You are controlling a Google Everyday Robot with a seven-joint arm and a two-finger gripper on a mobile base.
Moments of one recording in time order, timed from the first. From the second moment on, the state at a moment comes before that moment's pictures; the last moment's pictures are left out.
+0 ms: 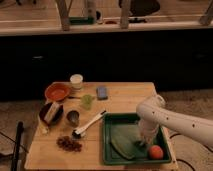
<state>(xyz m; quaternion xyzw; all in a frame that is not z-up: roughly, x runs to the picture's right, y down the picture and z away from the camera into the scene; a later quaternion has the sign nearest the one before) 0.225 0.275 0.764 -0.40 -0.12 -0.36 0.83</state>
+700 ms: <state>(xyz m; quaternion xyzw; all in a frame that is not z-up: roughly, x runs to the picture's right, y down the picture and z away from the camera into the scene) 0.165 0.292 0.760 -0.40 -0.21 -0.37 0.81</state>
